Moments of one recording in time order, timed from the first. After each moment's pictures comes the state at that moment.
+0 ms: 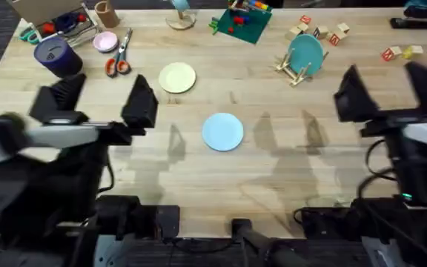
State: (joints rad) left arm 0.00 0.00 0.32 -0.35 0.00 -0.01; right arm 0.00 0.00 0.12 0.01 -0.03 0.00
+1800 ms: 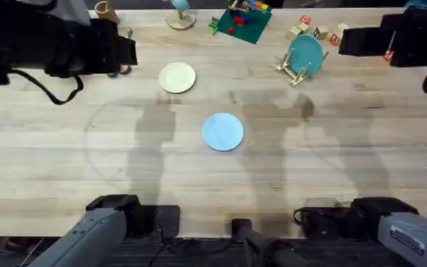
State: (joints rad) left arm 0.04 1.07 1.20 -1.03 0.17 0.00; right arm 0.00 1.02 1.12 -0.83 -0.03 0.01
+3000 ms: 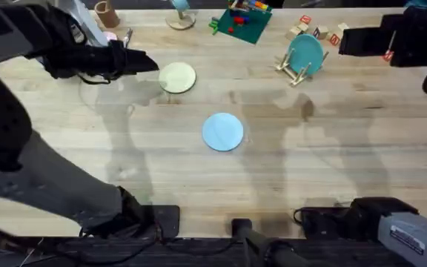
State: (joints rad) left arm 0.38 1.83 1.21 -0.76 0.96 0.34; right arm 0.00 1.02 1.12 -0.83 -0.03 0.01
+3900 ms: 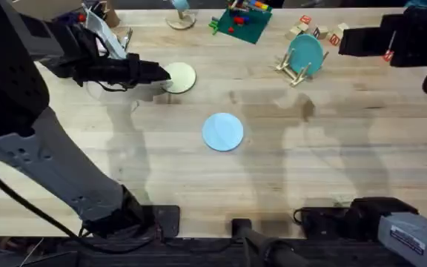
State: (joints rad) left arm 0.33 2.02 1.21 -0.65 1.03 0.34; right arm 0.00 1.02 1.12 -0.83 -0.03 0.01
